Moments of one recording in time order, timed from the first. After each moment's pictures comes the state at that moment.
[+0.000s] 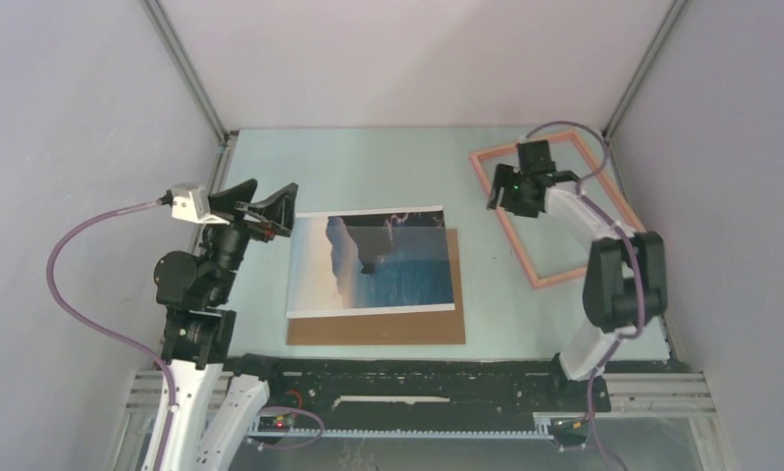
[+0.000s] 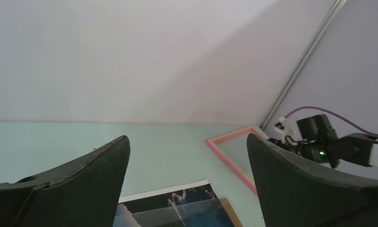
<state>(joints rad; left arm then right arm) -0.14 0.53 0.81 0.02 0.16 -0.38 0.15 1.66 1.23 -0.48 -0.01 0.35</state>
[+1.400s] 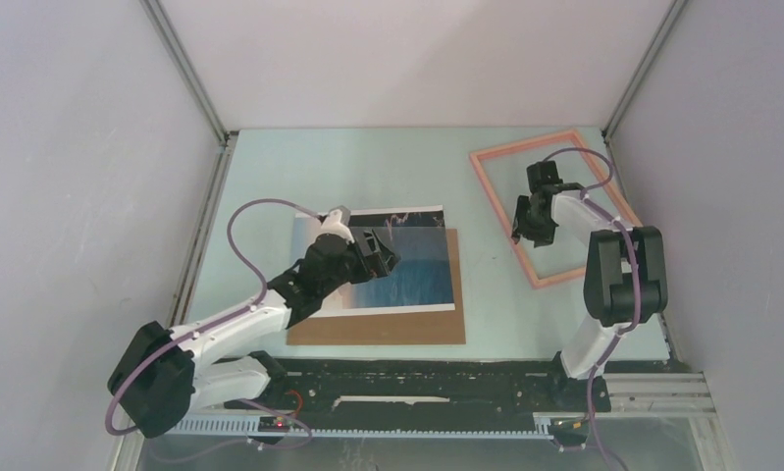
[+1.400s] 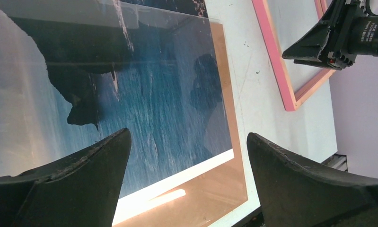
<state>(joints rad) -0.70 1.12 0.55 0.09 -0.09 -0.80 0.09 1.75 1.17 -0.61 0.09 0.29</state>
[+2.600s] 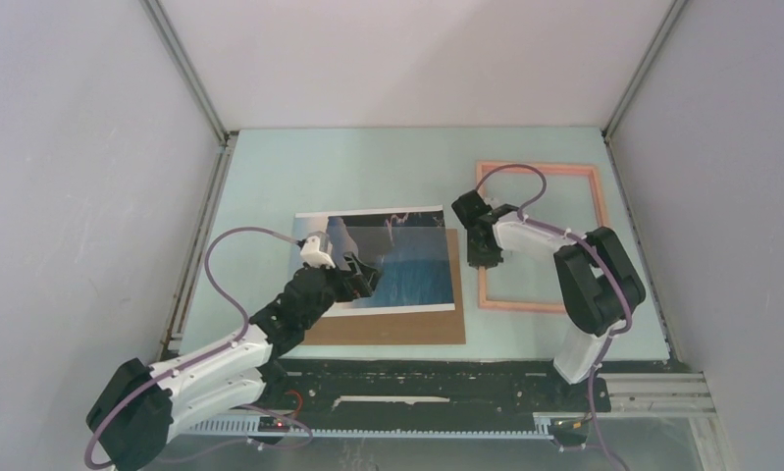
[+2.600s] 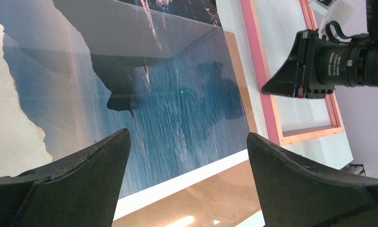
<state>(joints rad) -0.72 0.87 0.26 0.27 -0.21 -0.75 0.51 1.78 1.12 -0.63 0.29 0.53</state>
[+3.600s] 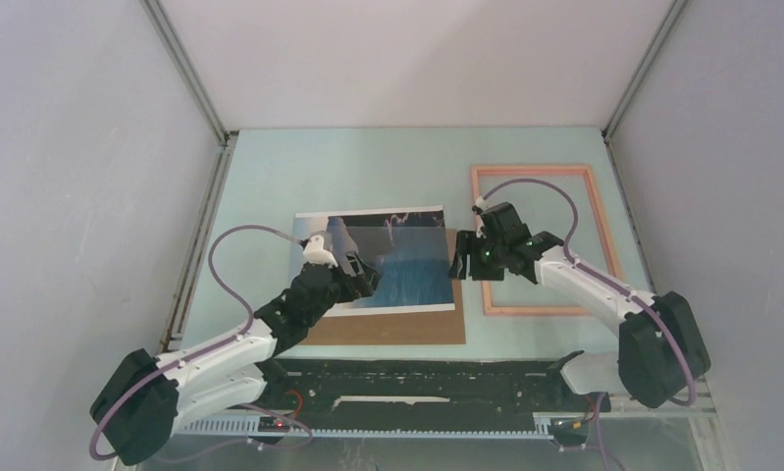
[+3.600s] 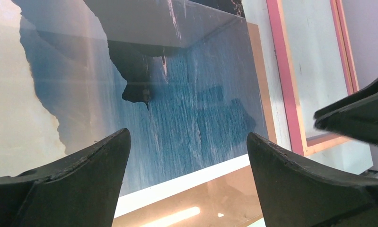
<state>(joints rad) -0.72 0.92 0.28 0.22 -0.23 -0.77 0.52 1.32 0.87 -0.48 -0.15 0.49</state>
